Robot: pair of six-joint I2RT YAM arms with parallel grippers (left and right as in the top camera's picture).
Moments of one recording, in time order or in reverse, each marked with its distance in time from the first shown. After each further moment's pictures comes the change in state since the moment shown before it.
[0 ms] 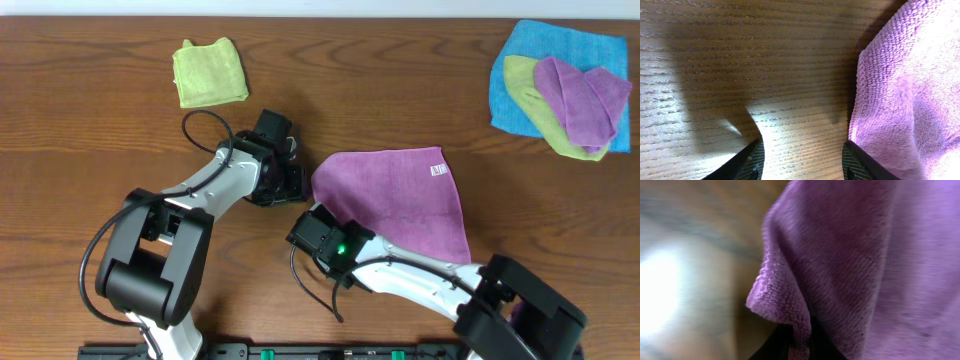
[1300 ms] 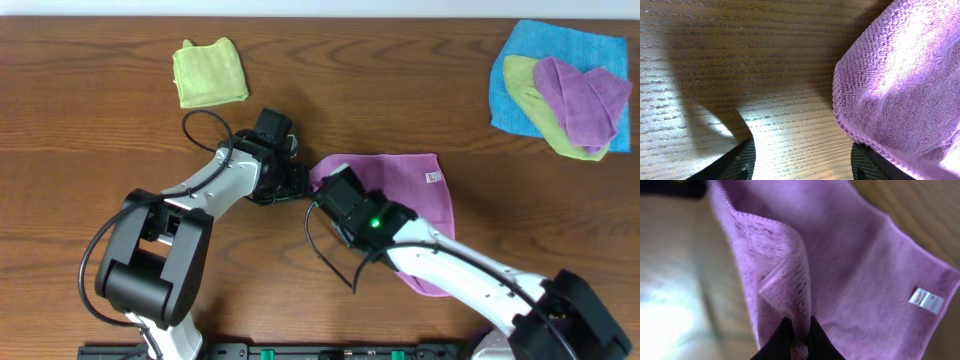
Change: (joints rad) left arm 0.000 -0.002 0.001 0.019 0.006 -0.011; right arm -0.186 -0.139 0.045 -0.010 0.007 -0.006
